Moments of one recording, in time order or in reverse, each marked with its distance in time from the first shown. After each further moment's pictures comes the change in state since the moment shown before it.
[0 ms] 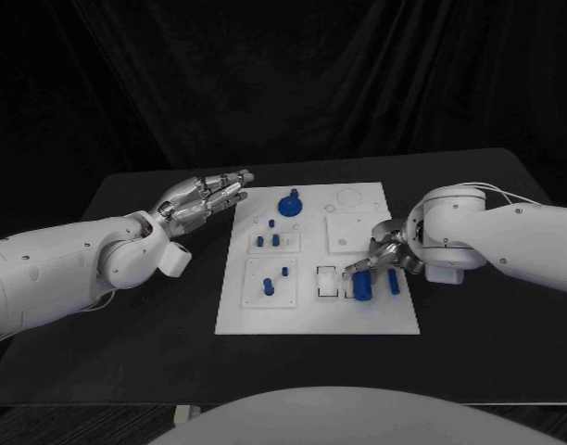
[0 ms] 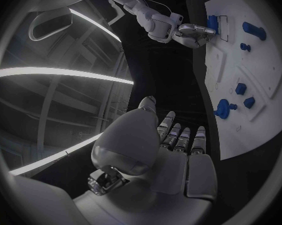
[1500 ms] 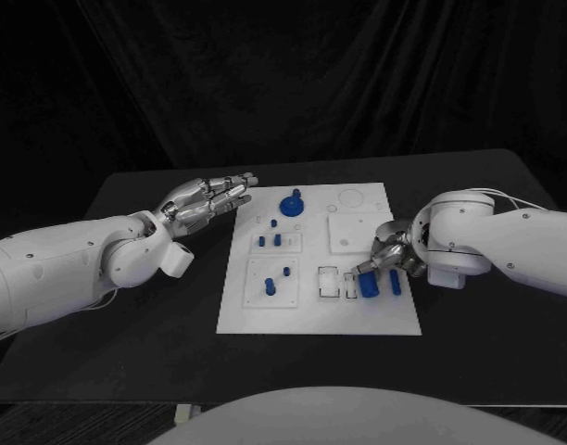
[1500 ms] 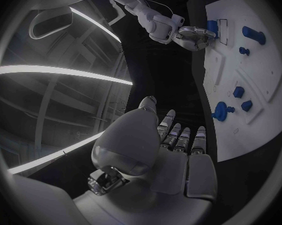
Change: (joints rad) left arm -0.001 0.001 0.000 -0.001 0.000 0.018 -0.017; left_hand 0.008 0.000 0.002 -0.007 0.004 0.018 0.004 0.012 0.002 0.000 0.007 0.003 0.000 0.000 0.007 0.000 0.000 0.000 0.004 0.004 0.000 -0.001; right arm -0.014 -0.024 0.003 0.012 0.015 -0.073 0.014; right_hand 0.106 -0.004 0.088 -0.079 0.372 -0.098 -0.016 0.129 0.172 0.000 -0.007 0.000 0.000 0.000 -0.007 -0.023 -0.041 0.016 -0.004 -0.003 -0.055 0.000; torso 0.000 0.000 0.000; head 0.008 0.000
